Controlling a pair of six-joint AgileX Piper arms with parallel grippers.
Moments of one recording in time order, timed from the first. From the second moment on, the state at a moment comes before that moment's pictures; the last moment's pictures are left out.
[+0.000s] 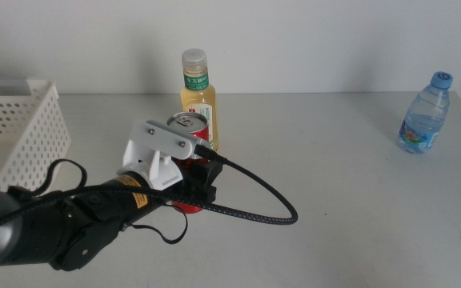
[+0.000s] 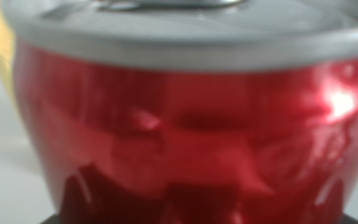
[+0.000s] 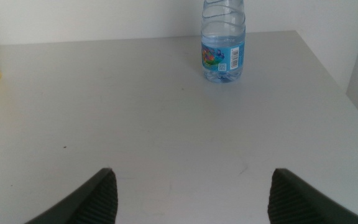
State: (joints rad) left arm -0.46 1.70 -0.60 0.21 -0.73 -0.24; right arm 0.03 -0.01 0.03 -0.02 0.30 0.09
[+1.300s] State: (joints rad) left arm -0.13 1.45 -1.41 -0.13 1.02 0.13; right arm 0.03 -0.01 0.03 -0.02 0.30 0.09
